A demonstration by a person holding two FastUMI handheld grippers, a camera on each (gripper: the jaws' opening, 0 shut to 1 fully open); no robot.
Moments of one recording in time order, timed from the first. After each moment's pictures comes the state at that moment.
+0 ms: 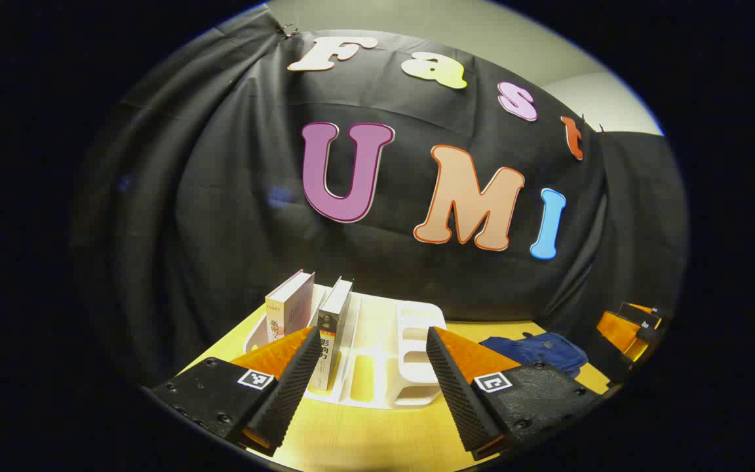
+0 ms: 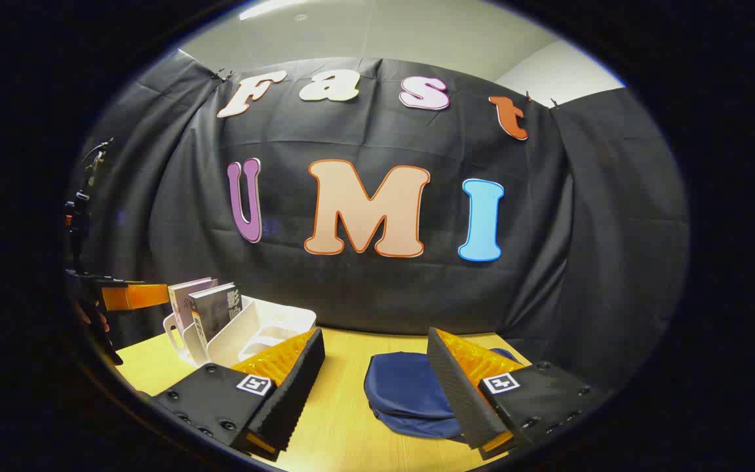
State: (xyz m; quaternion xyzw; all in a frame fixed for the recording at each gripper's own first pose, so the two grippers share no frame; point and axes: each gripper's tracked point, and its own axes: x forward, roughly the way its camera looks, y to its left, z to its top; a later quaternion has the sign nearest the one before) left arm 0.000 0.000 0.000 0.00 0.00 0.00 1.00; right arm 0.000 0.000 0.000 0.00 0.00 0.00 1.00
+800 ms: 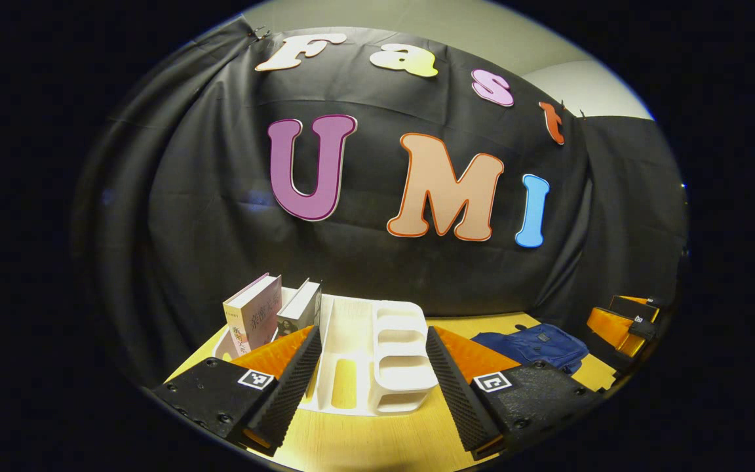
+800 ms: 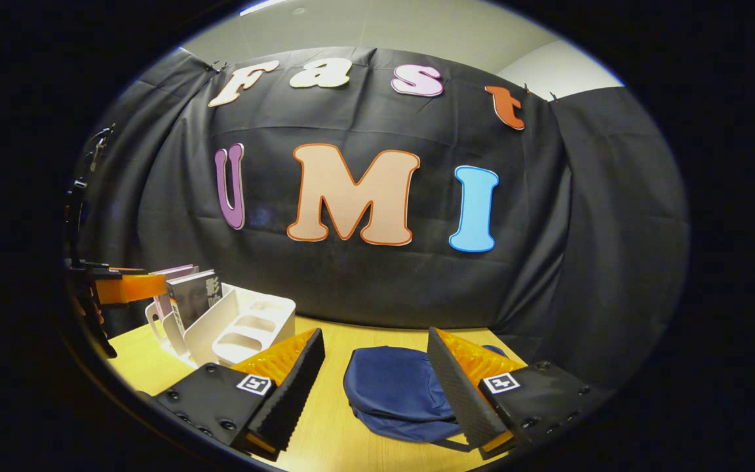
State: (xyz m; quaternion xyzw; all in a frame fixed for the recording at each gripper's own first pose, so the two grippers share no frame) left arm 0.030 -0.035 -0.002 0.02 0.00 -0.02 1.00; right arm 0.025 -0.036 -0.025 -0.01 0.02 -0.01 1.00
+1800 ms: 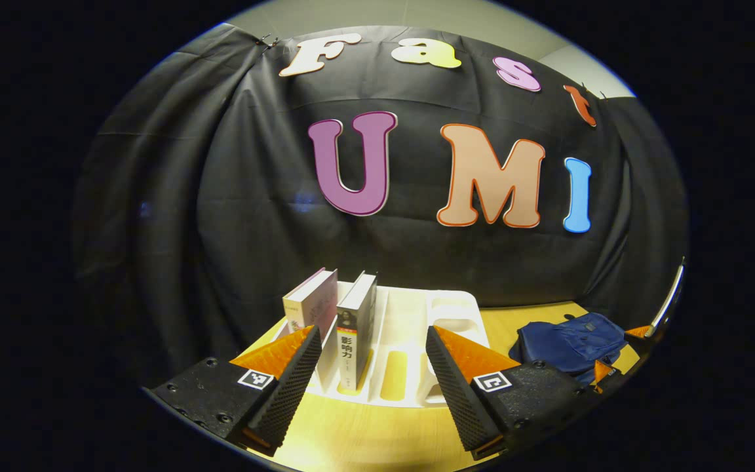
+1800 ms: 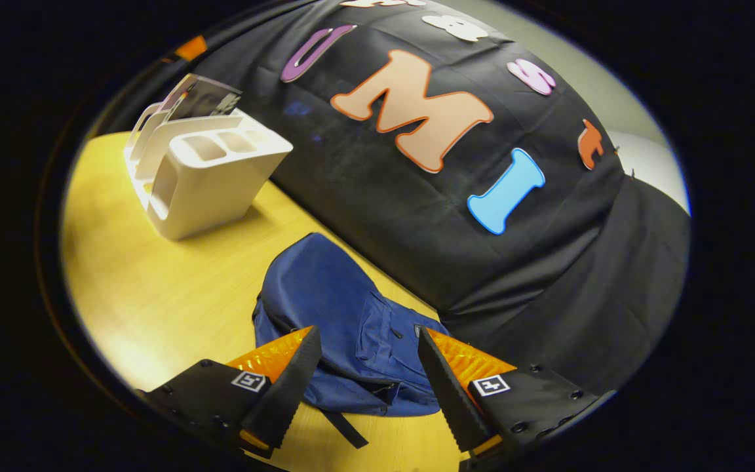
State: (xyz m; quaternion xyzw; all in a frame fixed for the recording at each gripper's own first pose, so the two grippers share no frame) left arm 0.005 0.023 -0.006 0.05 0.02 0.10 0.99; right arm 0.051 -0.100 -0.194 -0.34 0.13 -0.03 0.93
